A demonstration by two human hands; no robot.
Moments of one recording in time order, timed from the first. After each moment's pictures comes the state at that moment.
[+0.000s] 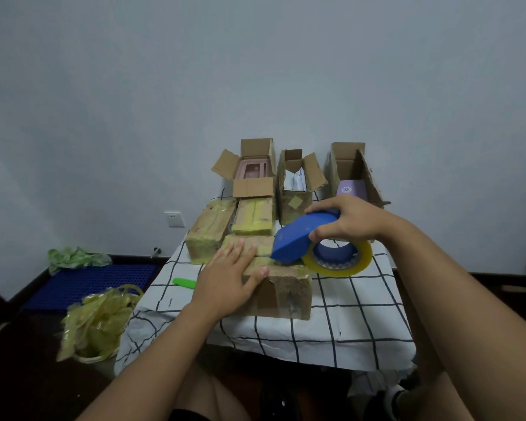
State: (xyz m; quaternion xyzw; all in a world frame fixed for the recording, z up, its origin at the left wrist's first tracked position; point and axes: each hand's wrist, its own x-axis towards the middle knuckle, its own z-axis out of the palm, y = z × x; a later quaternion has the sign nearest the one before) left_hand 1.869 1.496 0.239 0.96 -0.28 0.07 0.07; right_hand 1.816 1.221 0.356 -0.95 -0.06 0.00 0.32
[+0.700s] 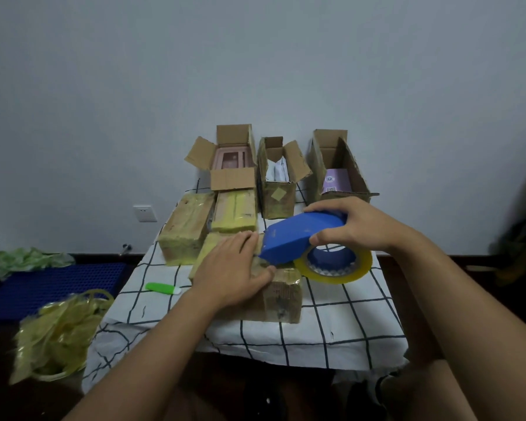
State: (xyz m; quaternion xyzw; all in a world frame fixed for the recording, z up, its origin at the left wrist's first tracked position) left_hand 1.889 1.459 0.255 0.93 -0.35 0.06 0.07; right_hand 1.811 1.205 0.332 -0.93 -0.05 -0.03 0.36
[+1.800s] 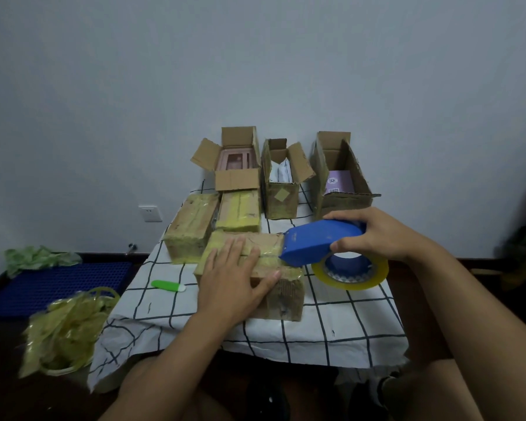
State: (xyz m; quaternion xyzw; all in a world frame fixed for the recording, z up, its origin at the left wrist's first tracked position) left_hand 1.854 1.466 0.243 0.96 -0.26 0.09 0.06; right_hand 1.793 1.185 0.316 -0.92 -0.03 -0.02 0.38
